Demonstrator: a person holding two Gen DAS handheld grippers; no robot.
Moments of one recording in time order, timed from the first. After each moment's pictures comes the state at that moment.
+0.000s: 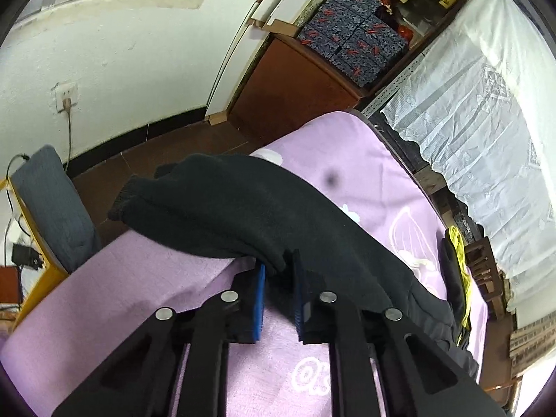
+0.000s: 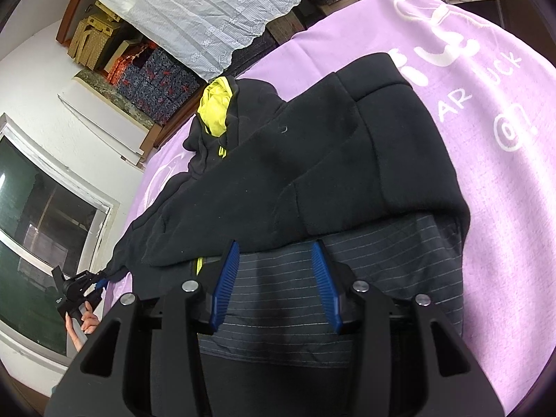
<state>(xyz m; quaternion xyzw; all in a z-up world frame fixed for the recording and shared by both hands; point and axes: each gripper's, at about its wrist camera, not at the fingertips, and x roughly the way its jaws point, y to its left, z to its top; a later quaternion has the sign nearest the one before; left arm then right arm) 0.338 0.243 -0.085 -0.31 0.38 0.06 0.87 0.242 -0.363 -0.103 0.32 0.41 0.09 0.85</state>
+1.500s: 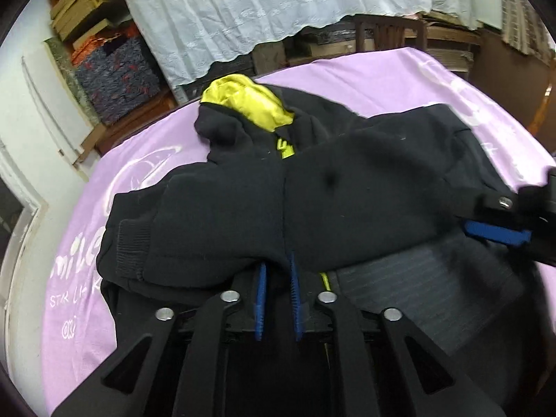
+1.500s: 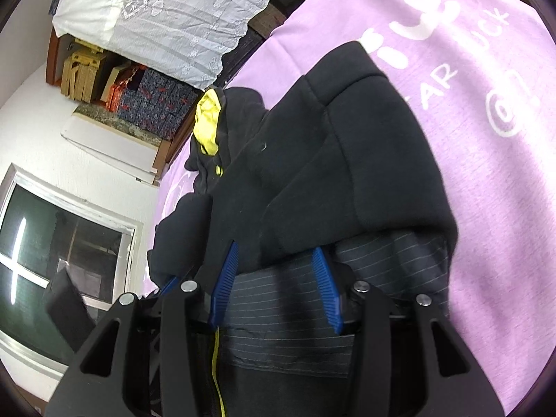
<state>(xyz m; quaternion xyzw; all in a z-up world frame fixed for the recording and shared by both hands) 0.289 -0.193 -0.096 0.18 0.39 -0.11 0.89 0.256 -0.392 -0.109 0.42 0.41 0.10 0.80</state>
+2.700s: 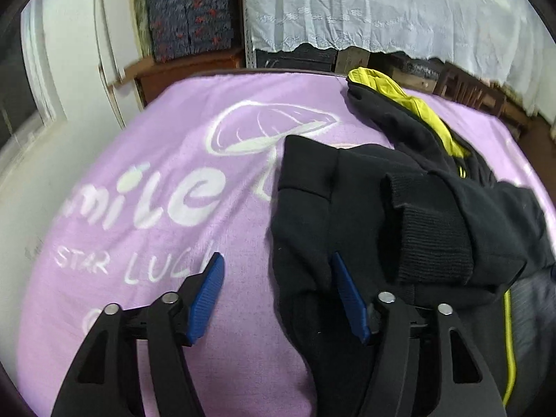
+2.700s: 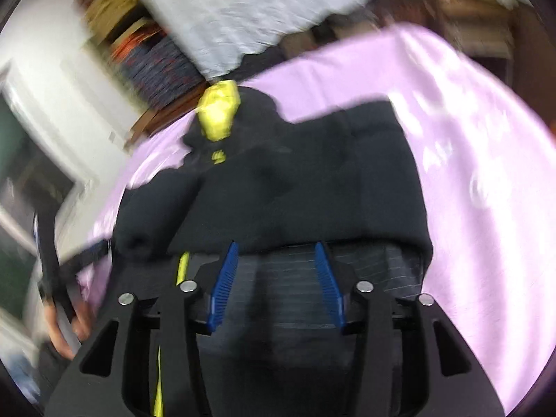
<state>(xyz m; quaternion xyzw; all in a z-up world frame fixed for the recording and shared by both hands) 0.347 0.014 -0.093 0.01 0.42 -0.05 0.91 0.231 -0.346 -0.071 0.19 0.39 0.08 0.90</state>
